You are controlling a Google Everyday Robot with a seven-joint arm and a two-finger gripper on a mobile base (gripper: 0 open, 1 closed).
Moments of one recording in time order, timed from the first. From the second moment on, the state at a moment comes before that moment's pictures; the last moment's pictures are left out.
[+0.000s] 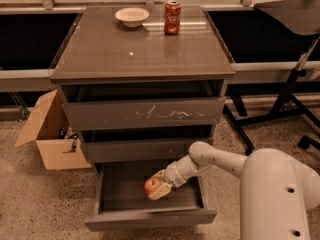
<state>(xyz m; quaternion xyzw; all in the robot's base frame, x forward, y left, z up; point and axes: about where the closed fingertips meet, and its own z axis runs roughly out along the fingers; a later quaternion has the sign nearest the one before) 0.548 0.010 0.359 -0.57 0.69 0.40 0.20</state>
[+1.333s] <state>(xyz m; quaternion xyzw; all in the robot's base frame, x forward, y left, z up) 0.584 0.002 0.255 -0.59 0.70 0.37 0.15</state>
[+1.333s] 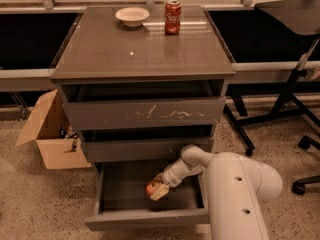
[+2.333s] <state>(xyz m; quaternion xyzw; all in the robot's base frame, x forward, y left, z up) 0.576 -0.011 0.243 -0.59 0.73 0.31 0.15</state>
